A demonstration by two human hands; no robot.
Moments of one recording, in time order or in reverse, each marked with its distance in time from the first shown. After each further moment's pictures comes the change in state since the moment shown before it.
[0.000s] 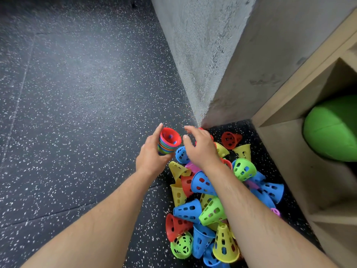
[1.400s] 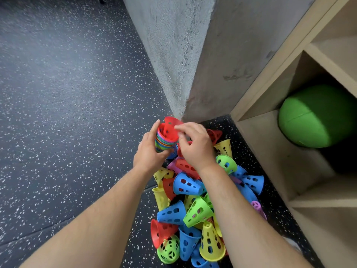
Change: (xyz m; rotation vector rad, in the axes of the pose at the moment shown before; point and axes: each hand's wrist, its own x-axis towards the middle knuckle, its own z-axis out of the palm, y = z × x) left_hand 0.016 0.038 0.036 -0.041 -0.105 0.061; right_hand -0.004 0.019 -0.030 0.047 0.344 -0.229
